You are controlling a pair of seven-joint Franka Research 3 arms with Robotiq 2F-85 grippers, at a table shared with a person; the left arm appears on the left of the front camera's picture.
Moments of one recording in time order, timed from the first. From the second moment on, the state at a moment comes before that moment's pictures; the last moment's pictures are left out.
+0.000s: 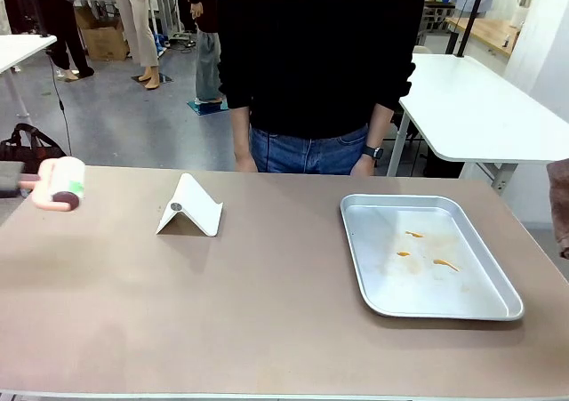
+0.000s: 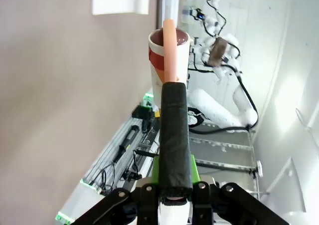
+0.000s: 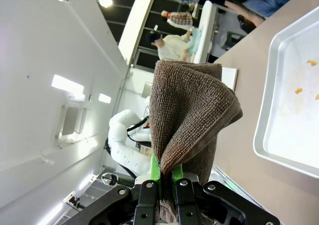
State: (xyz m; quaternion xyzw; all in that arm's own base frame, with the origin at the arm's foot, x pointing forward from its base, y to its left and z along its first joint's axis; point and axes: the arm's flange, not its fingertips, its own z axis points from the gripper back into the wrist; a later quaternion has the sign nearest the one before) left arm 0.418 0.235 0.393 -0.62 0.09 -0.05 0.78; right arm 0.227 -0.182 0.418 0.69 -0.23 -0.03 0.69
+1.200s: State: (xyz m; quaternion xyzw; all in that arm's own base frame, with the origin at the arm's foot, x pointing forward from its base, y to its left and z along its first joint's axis) left arm 0.365 0.246 0.368 -0.61 0.12 -0.10 0.78; right arm 0.227 -0.182 0.418 0.69 -0.23 -0.03 0.69
